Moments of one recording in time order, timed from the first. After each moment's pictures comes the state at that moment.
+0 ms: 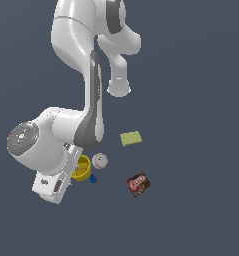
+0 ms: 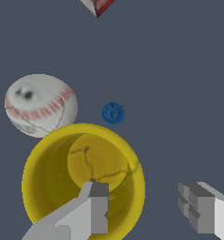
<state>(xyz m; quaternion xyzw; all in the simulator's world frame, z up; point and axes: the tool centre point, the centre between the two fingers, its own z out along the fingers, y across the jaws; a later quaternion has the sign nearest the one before) 0.132 -0.178 0.101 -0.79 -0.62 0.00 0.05</state>
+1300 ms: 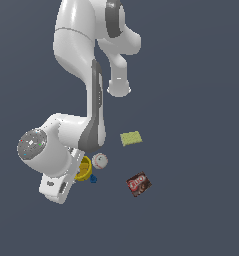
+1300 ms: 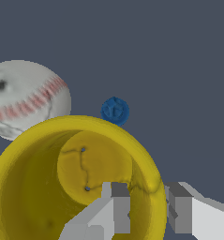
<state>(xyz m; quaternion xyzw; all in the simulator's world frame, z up) 0.129 -0.176 0.072 -0.79 -0.62 0.00 0.05</state>
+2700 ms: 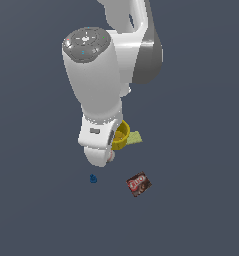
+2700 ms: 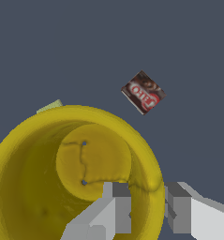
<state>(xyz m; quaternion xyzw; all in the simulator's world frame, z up) 0.074 -0.027 0.253 -0.78 -0.62 0.01 0.05</state>
